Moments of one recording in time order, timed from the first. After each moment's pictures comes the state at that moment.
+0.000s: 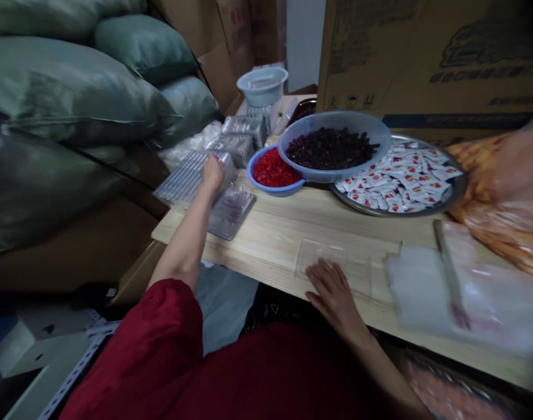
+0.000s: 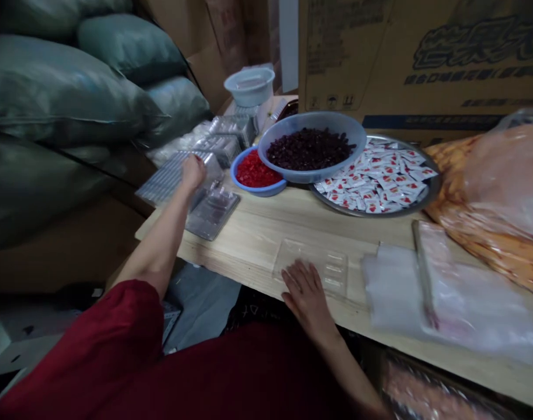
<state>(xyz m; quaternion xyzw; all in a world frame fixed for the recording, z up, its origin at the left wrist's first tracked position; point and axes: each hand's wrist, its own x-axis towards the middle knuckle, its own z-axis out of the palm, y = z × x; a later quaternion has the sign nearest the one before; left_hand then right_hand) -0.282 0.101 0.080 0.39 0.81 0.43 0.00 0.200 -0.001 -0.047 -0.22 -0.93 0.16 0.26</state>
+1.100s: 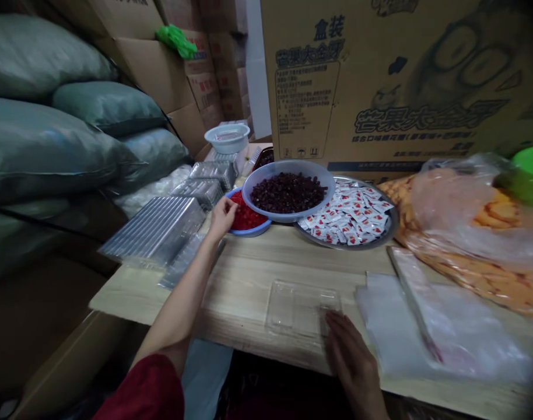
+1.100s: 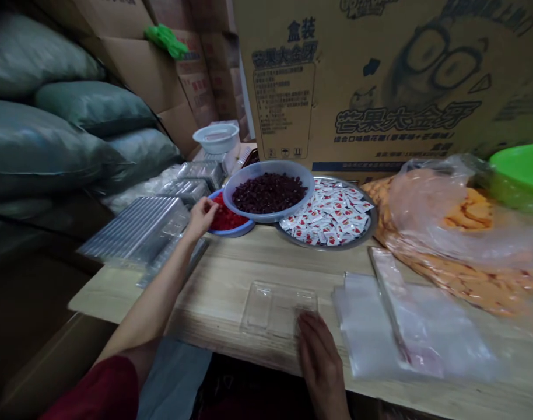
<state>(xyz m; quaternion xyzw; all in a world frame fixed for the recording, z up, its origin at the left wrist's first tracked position) -0.186 0.162 0.062 0.53 0.68 0.50 0.05 0.254 0.004 -0.060 -0.41 -0.79 0.22 0.41</state>
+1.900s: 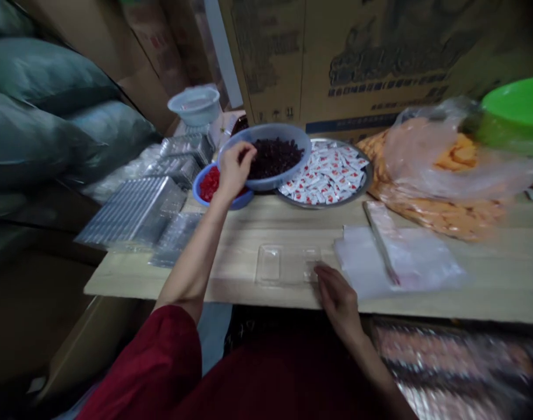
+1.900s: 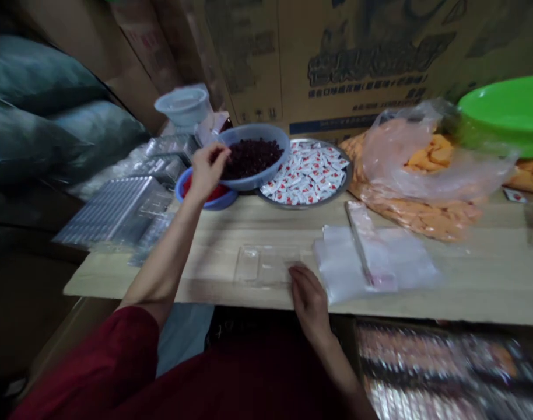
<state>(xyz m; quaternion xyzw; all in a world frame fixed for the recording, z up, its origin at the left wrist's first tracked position) -0.069 0.199 0.123 0.66 0.57 0.49 0.01 0.262 0.003 -0.034 -0.43 -0.74 0.26 0.44</state>
